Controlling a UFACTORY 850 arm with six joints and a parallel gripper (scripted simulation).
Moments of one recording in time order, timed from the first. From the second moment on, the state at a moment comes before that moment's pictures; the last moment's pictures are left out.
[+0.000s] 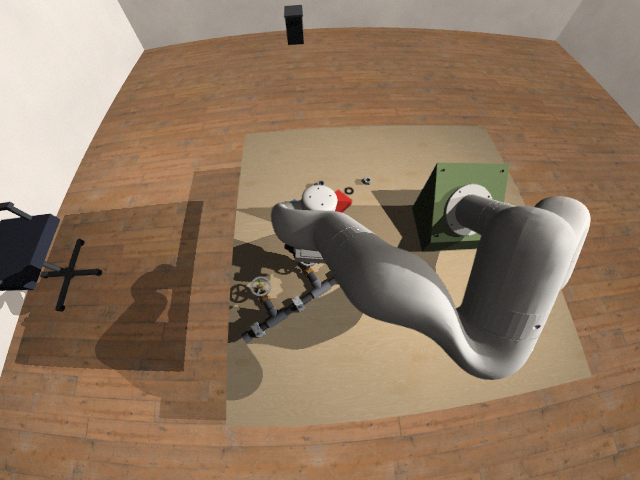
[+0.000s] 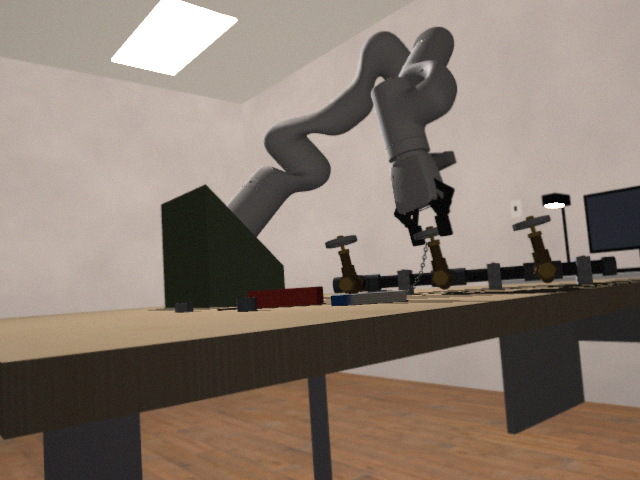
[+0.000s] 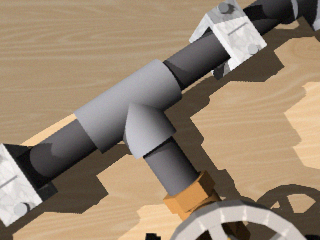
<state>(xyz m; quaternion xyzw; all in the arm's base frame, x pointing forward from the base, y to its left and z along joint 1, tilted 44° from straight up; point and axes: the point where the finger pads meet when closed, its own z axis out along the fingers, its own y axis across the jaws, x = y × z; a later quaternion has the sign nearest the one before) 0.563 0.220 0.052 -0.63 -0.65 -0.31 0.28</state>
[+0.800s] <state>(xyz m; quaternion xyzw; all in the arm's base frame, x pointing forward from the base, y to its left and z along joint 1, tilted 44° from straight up) 0.563 0.220 0.052 -0.63 -0.65 -0.31 0.28</state>
